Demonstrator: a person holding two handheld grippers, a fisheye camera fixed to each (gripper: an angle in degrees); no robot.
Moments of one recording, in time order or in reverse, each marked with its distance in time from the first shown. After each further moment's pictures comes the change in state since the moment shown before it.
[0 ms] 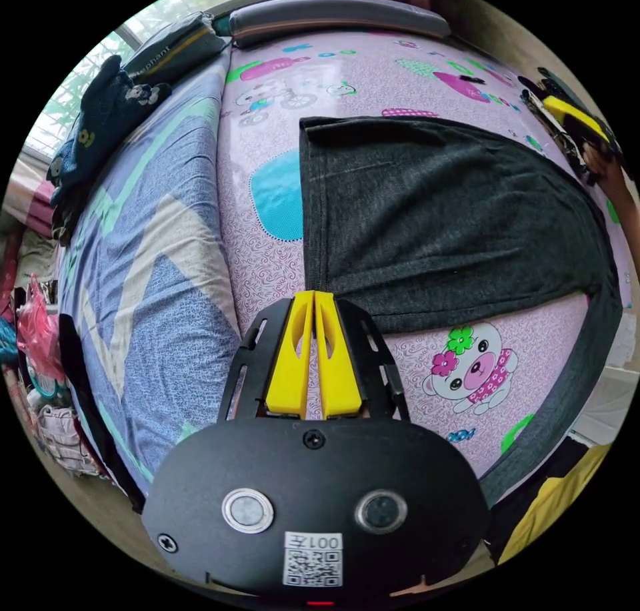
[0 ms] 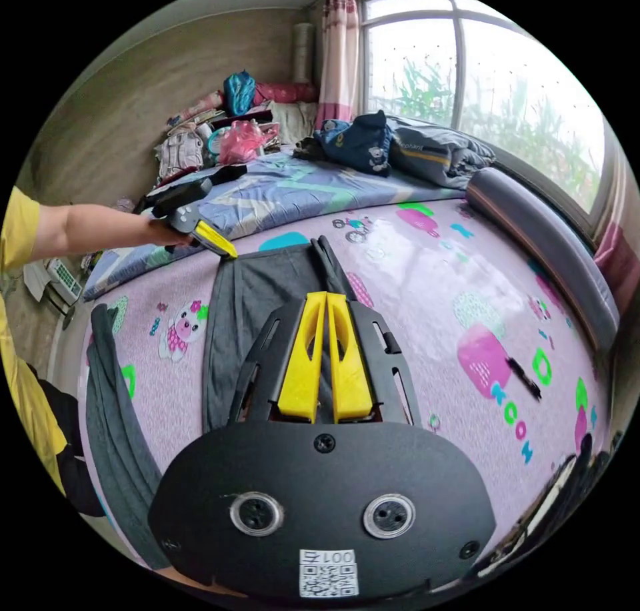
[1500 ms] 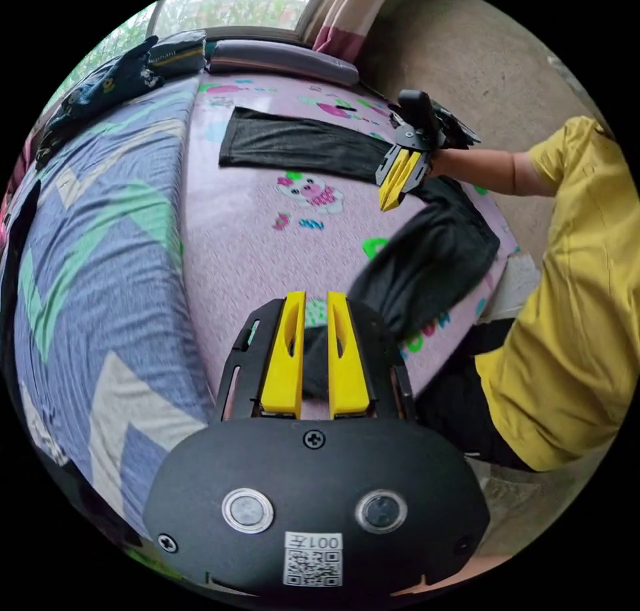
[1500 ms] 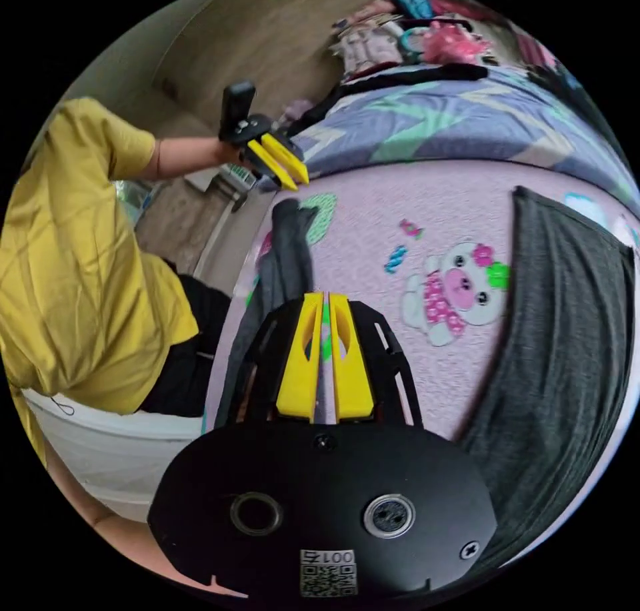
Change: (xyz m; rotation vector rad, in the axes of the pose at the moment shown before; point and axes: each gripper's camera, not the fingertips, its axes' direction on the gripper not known) left arm 0.040 0.406 -0.140 0.222 0.457 0.036; right arm -0.161 0.128 0.128 -0.450 -0.790 -0.364
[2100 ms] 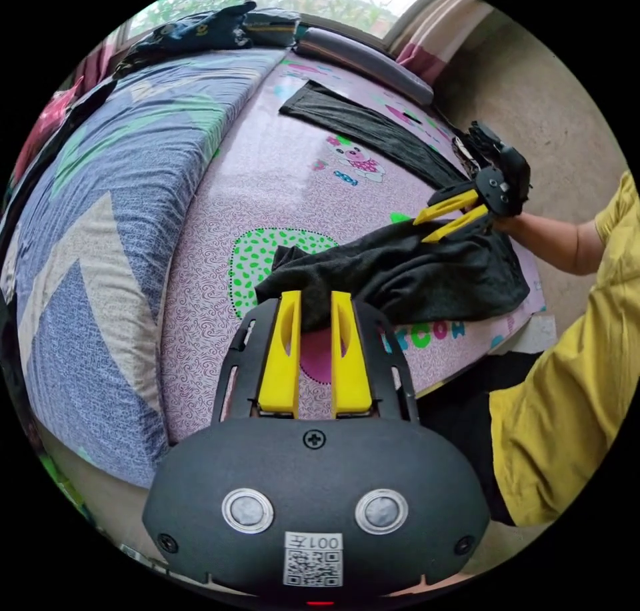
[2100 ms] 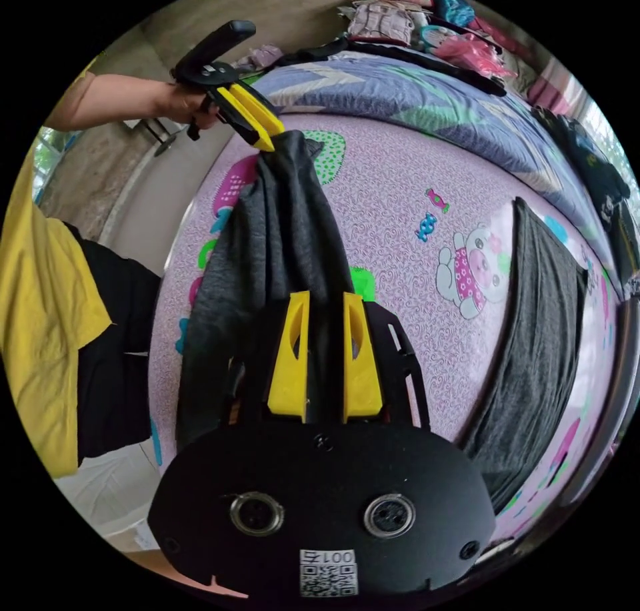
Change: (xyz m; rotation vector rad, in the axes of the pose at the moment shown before) left arm 0.036 0.086 0.025 0.048 -0.087 -0.323; right arm -0.064 0.037 0.110 -0.183 0.455 0.008
